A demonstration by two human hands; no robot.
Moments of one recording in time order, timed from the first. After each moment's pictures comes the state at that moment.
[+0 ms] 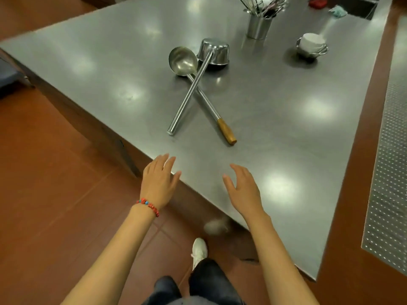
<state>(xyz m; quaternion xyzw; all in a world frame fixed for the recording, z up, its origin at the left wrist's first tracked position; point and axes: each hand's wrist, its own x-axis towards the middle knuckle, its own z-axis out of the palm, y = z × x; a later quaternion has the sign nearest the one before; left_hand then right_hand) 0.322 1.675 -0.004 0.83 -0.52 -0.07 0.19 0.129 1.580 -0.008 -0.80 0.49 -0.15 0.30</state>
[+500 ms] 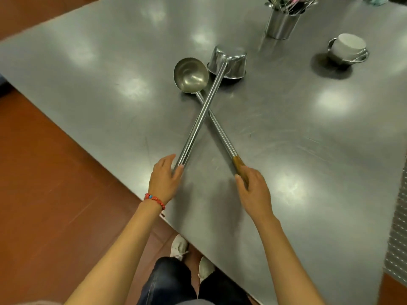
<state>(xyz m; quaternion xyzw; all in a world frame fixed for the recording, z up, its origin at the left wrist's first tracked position) 0.433 1.525 -0.027 0.84 -0.39 -0.20 0.32 0.223 1.437 -0.025 -0.76 0.52 -0.18 0.34</state>
